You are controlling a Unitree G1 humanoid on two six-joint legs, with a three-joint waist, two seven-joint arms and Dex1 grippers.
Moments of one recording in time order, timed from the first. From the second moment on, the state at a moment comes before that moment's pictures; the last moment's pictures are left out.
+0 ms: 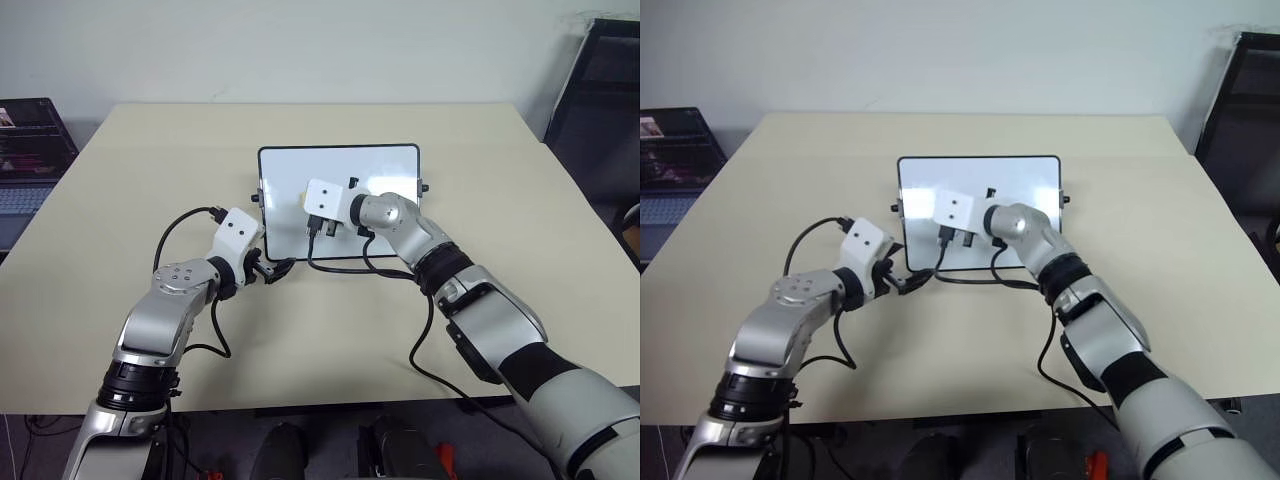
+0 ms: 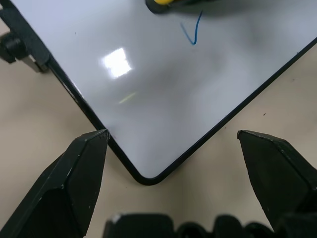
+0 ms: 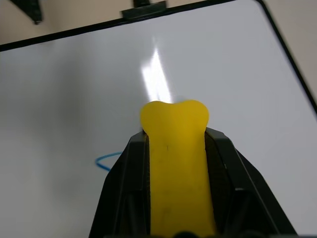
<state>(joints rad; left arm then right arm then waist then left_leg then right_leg) -0.40 0.57 -0.03 -0.15 -0.20 0.70 -0.58 -1.22 -0.09 0.42 1.01 -0.37 -0.13 0.48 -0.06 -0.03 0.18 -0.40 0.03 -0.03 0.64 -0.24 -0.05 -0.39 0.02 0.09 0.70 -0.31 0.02</state>
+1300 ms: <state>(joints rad) -0.35 0.58 -0.03 -0.18 -0.20 0.71 -0.57 -1.09 -0.26 0.51 0.82 -0.52 -0.22 0.52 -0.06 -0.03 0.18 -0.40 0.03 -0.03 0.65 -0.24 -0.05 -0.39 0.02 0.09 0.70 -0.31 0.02</state>
